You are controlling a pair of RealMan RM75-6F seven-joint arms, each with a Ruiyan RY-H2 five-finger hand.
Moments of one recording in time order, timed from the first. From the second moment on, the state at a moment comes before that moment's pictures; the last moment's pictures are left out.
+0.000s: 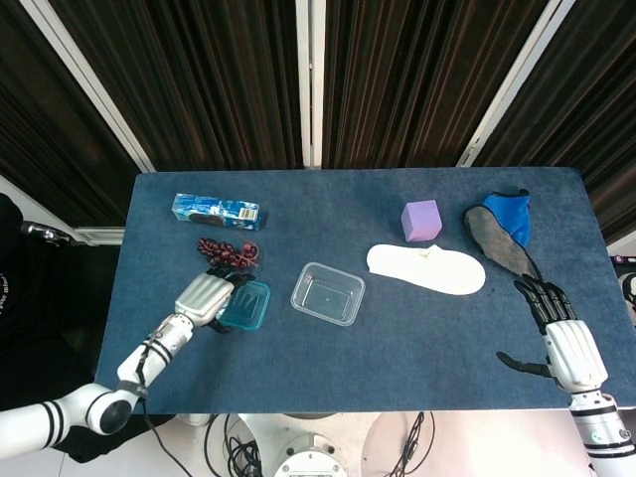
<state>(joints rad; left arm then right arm) -0.68 -1.41 -0.17 -1.57 1.18 0.75 0.27 0.12 -1.12 0.02 -1.61 -1.61 1.48 0.23</state>
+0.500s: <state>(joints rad) -0.76 -1.50 -0.16 -1.44 1.06 0.72 0.27 0.12 -1.13 0.02 -1.60 -1.60 1.48 0.24</state>
